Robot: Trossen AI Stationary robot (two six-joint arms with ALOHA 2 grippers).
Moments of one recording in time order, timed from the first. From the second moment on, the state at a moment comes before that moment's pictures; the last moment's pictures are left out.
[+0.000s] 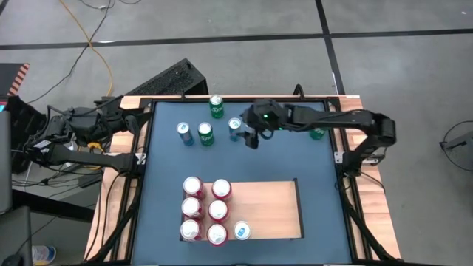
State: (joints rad) left arm 0.03 0.51 1.11 -0.93 -0.67 -0.78; right arm -0.22 1.59 1.30 -0.30 0.08 -0.11
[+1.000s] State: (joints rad) left arm 0.03 0.51 1.11 -0.93 -0.67 -0.76; right arm -0.32 1.85 1.30 -0.09 0.03 -0.11
